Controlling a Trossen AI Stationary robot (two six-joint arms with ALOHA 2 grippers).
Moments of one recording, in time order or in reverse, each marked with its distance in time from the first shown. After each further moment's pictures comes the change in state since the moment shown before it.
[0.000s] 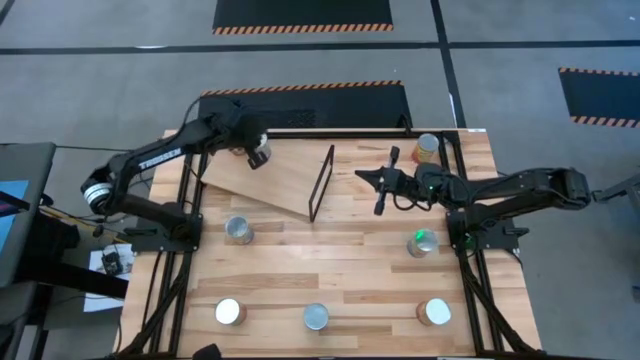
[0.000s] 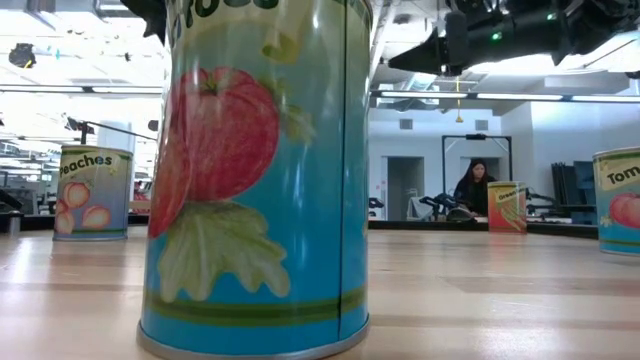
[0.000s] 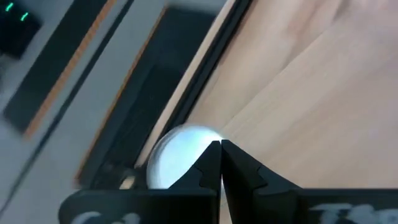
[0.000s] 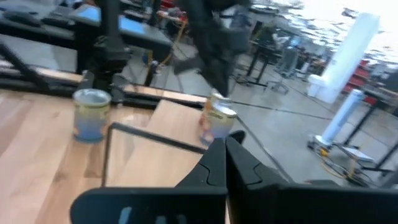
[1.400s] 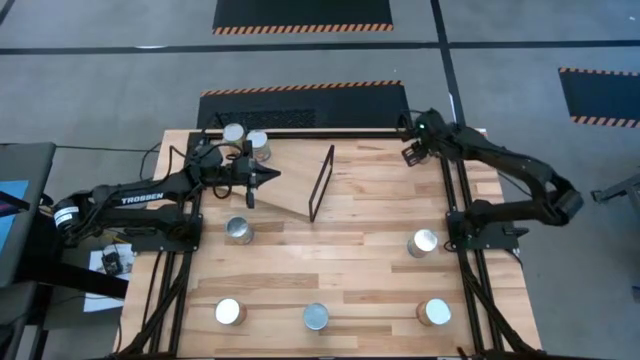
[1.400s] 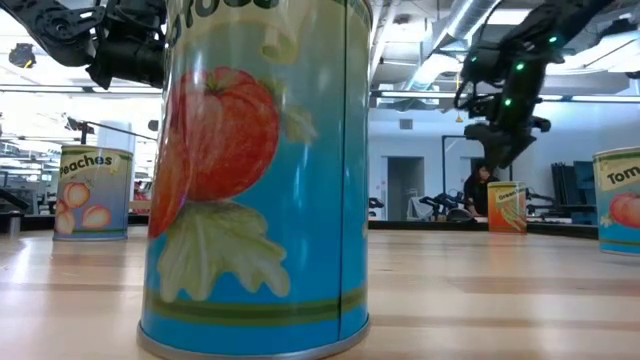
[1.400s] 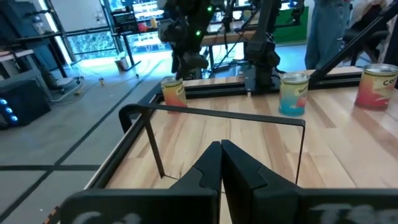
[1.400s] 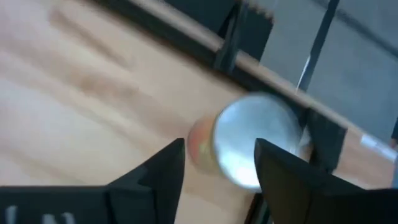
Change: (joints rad) left arm -0.175 -0.326 -0.660 1.049 0.493 -0.112; right arm -0.727 0.134 0.315 -1.210 0.118 0.387
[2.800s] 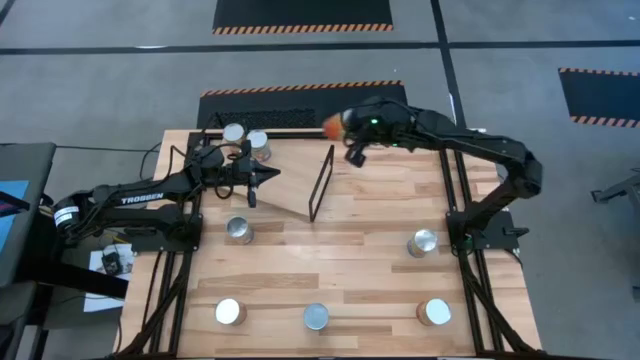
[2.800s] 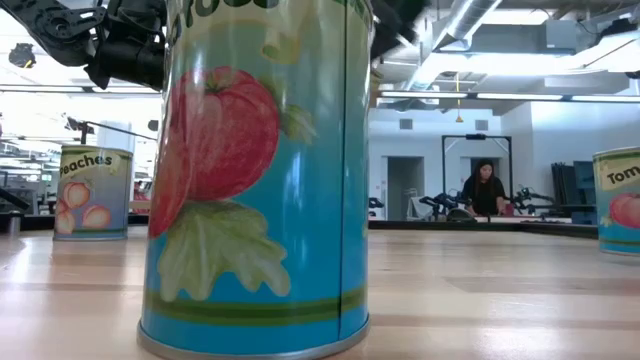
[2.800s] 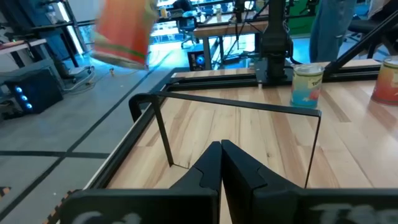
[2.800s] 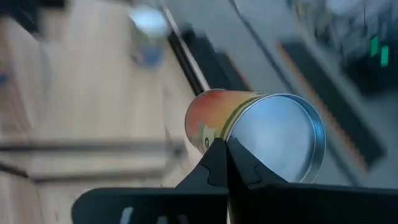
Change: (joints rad) left arm -0.005 0.000 0.000 -0.030 -0.061 -0.001; right arm 0.538 0.370 0.823 -0.044 -0.033 -0.276
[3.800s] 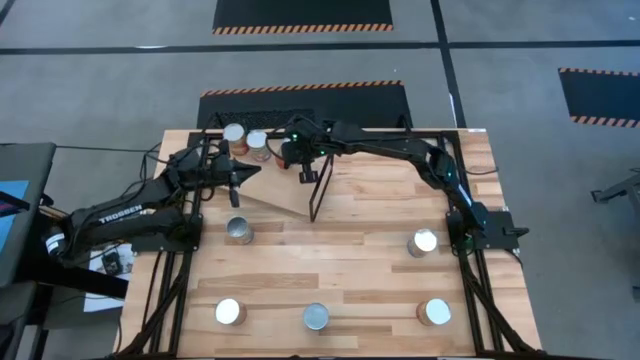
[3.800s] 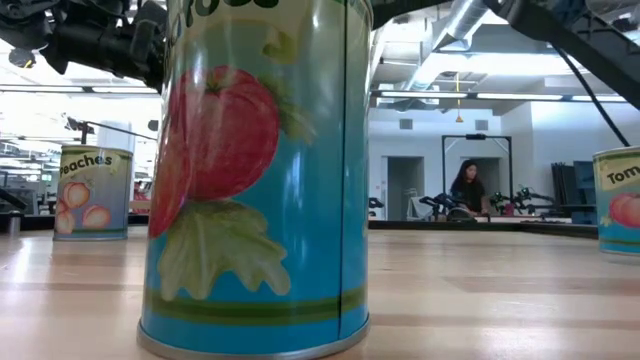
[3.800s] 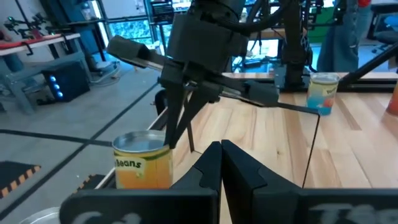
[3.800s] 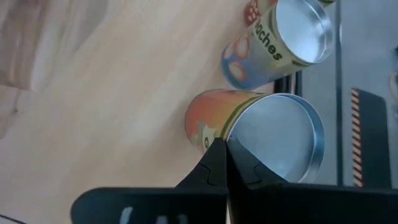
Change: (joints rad) left arm 0.068 -0.337 -0.038 -0.279 -0.030 -0.049; right arm 0.015 0.666 0.515 -0.075 -0.233 -0.406
